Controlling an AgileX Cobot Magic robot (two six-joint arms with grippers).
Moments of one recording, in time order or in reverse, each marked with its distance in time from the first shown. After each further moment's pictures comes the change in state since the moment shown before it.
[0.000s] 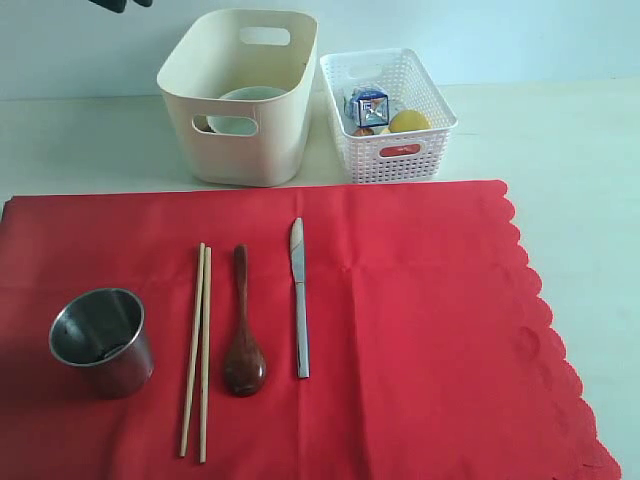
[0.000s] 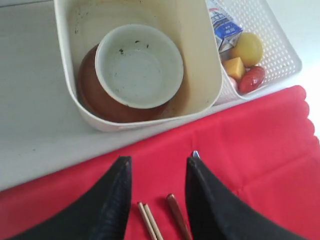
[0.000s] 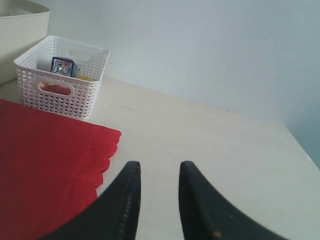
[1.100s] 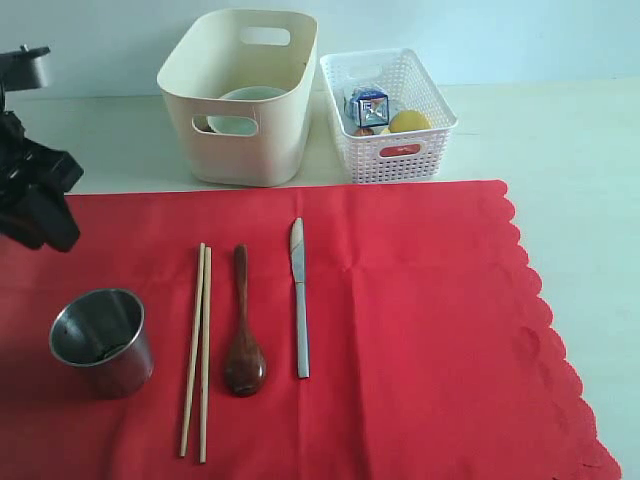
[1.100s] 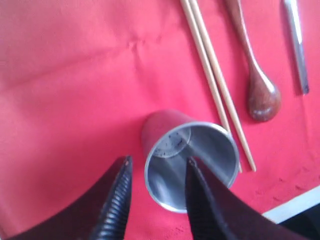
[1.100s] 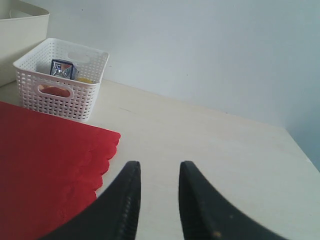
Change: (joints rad) left arm 0.020 -0.278 0.727 0.108 0.027 0.101; right arm 0.000 0.000 0.004 0.000 -0.014 0.000
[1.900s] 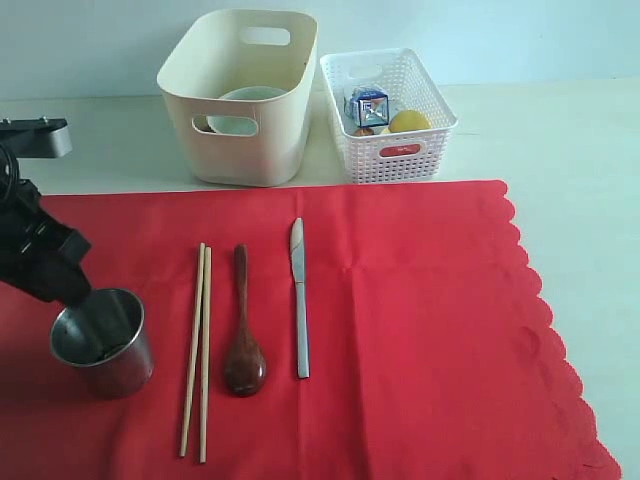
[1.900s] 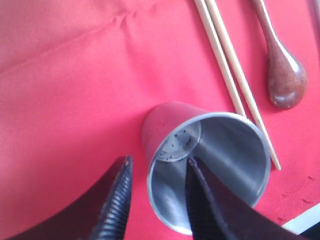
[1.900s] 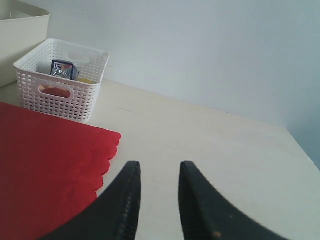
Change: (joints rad) left arm 0.000 -0.002 0.194 -0.058 -0.180 0.150; right arm 0.000 0.000 0.000 0.002 0.000 0.000
